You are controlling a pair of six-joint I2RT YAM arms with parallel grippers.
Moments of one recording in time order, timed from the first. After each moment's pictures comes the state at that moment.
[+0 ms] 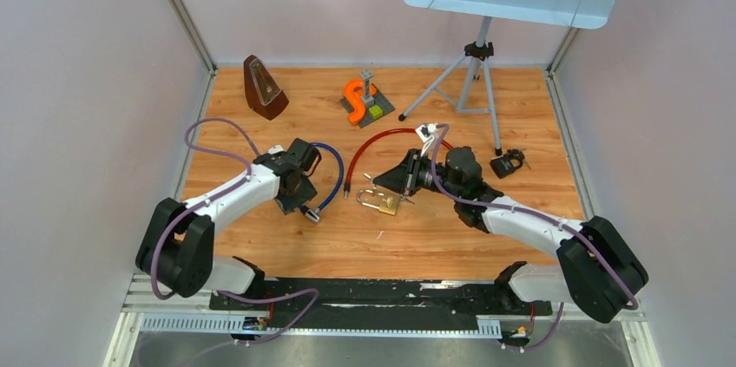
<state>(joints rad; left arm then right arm) -0.49 1.36 0.81 -0.75 -0.32 -1.10 0.65 1.26 0.54 0.60 -0.51 0.82</state>
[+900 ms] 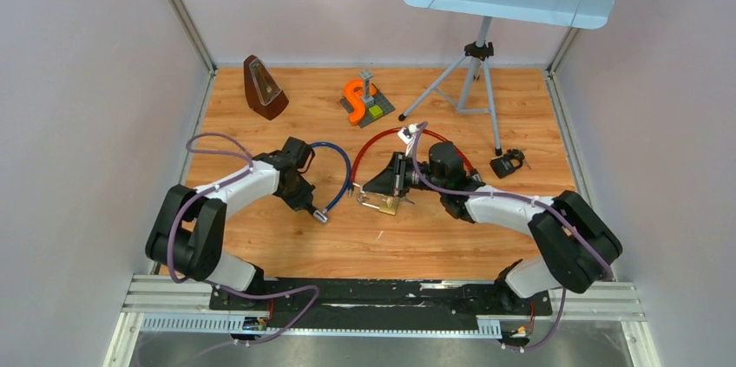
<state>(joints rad) -0.40 1.48 0.79 -0.64 -0.16 -1.15 0.67 1.43 0.61 0.62 -0.61 0.87</state>
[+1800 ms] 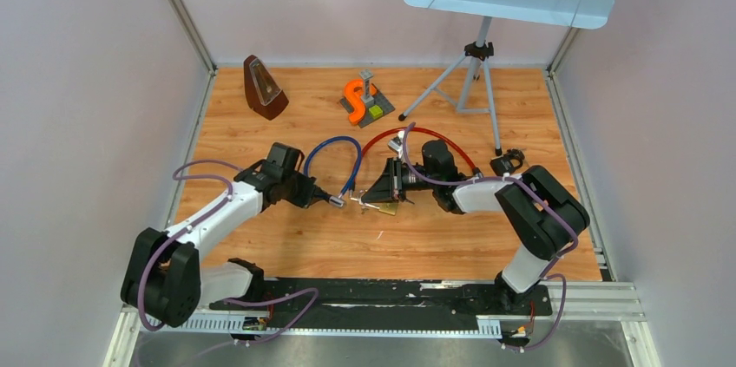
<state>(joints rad) -0.40 1.21 0.68 -0.50 0.06 -1.48 0.62 1.69 0.65 0.74 -0.89 1.11</state>
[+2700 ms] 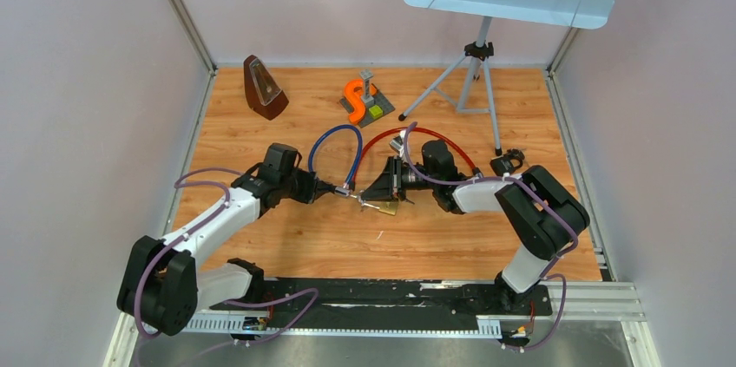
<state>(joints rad) -0.40 1.16 0.62 -0.36 0.12 -1.63 0.62 1.69 0.65 0.74 -0.85 1.15</state>
